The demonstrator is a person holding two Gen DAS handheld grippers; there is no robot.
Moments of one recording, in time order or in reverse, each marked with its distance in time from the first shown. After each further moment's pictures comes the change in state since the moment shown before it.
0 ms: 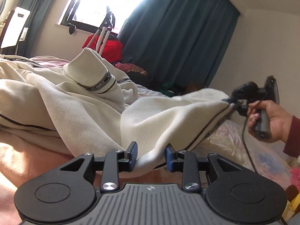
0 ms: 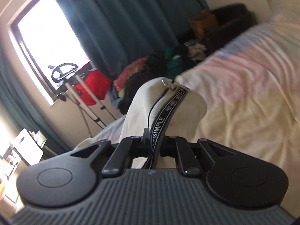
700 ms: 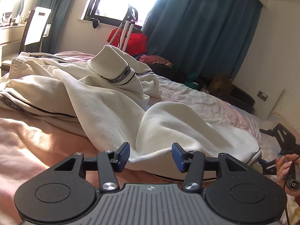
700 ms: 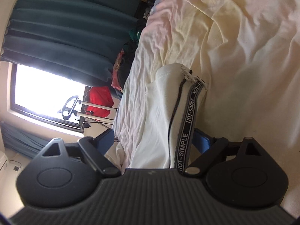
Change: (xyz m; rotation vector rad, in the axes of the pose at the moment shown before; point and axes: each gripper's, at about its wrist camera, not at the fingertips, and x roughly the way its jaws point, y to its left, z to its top) left arm -0.027 -0.021 0.006 -0.069 0.054 0.173; right arm -0.031 -0.151 -0.068 0.512 0.111 0.193
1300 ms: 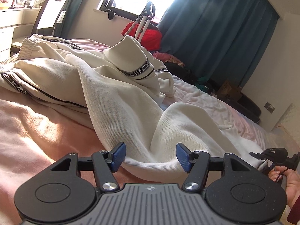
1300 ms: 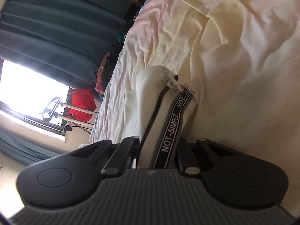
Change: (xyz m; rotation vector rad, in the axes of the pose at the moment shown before) left arm 0.013 0.023 0.001 -0.099 0.015 0.032; right arm 0.035 -0.008 0.015 -0.083 -0.056 -0.054
